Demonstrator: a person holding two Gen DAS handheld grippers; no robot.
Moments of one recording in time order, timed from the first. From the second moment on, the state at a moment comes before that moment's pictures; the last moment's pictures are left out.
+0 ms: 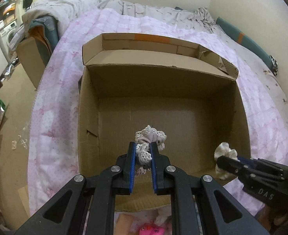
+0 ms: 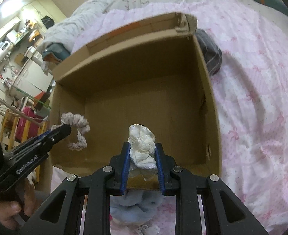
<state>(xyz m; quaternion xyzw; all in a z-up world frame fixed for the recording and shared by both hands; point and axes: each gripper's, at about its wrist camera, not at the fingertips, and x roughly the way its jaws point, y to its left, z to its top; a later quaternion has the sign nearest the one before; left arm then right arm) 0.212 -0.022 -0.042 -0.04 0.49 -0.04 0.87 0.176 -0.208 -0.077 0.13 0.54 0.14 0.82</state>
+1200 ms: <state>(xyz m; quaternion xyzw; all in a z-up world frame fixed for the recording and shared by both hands) 0.200 -0.022 -0.026 0.00 0.45 0.00 0.89 0.172 -0.214 -0.080 0.16 0.55 0.13 0.81</state>
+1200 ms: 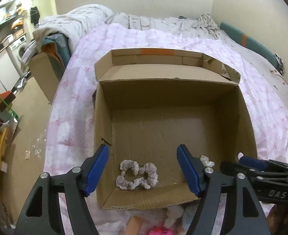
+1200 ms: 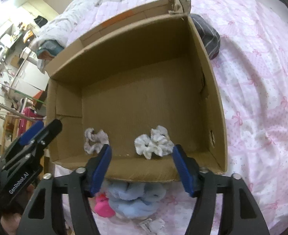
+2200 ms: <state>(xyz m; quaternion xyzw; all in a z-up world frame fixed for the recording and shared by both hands) 0.141 0.001 0.005 -0.02 0.43 0.04 0.90 0.131 -0.228 -0.033 0.11 0.45 0.12 0.88</state>
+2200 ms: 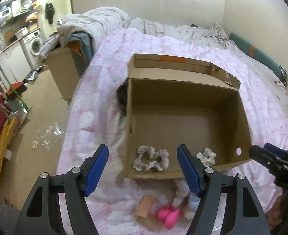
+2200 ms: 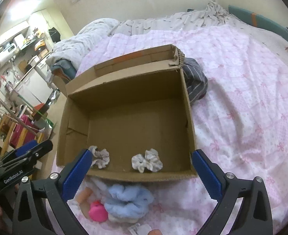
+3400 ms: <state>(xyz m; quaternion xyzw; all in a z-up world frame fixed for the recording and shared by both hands) 0.096 0.028 -0.045 -0.08 0.52 0.07 0.85 0.076 -0.207 -0.101 0.09 0.60 0.07 0.79</state>
